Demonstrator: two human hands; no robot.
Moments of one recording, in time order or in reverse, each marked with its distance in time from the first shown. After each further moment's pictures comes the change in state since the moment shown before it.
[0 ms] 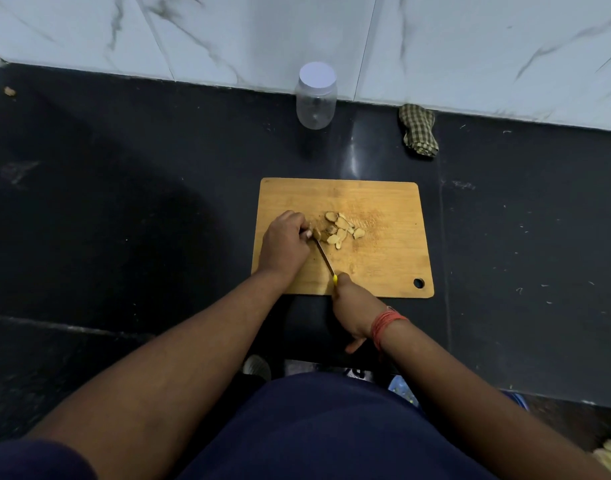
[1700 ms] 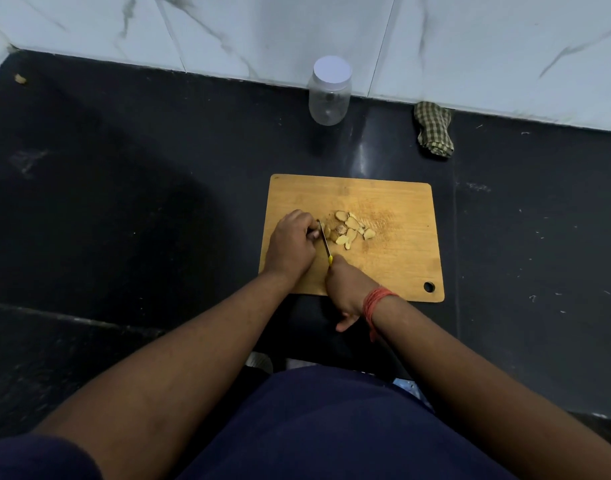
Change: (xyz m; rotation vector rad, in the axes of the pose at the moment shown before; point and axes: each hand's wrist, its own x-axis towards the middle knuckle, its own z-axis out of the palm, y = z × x) left_hand -0.001 -0.011 0.004 -0.054 0.009 0.053; right_hand 0.020 -0.032 -0.007 0.061 -0.044 0.018
